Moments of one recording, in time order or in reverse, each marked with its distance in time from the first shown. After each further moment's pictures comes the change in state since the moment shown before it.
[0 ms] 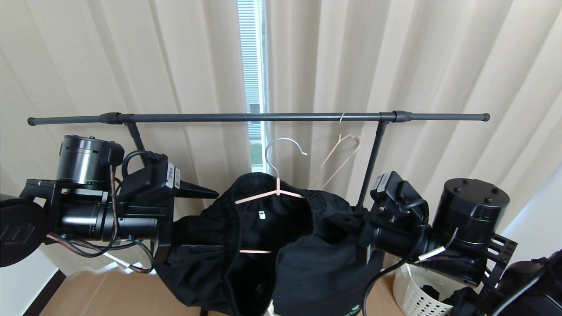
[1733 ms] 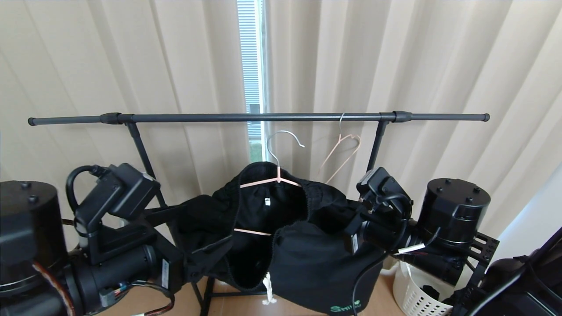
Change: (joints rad) left arm -0.396 -0.314 0.341 -0.377 0.845 -0.782; right arm 0.026 0.043 -0.045 0.001 -0.211 -0.003
